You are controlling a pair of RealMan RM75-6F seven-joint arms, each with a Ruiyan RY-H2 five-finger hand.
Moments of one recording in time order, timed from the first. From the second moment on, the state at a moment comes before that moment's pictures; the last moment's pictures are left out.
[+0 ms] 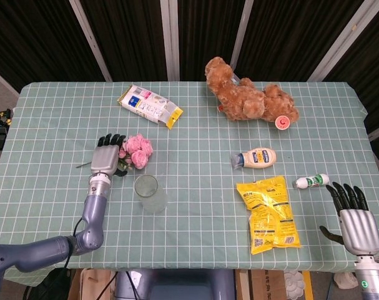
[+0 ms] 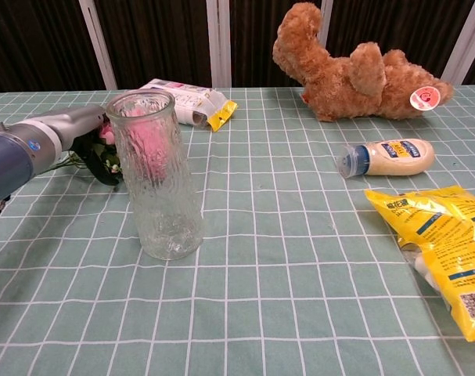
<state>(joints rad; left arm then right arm) -0.82 -1.74 -0.31 -1.28 0.64 1.09 0.65 0.07 -1.14 0.06 -1.64 -1.48 1.45 -0.14</state>
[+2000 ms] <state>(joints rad) -0.49 -1.25 -0.54 -2.06 1.37 1.38 -0.64 0.06 -1.11 0.03 -1.67 -1.52 1.46 -0.05</state>
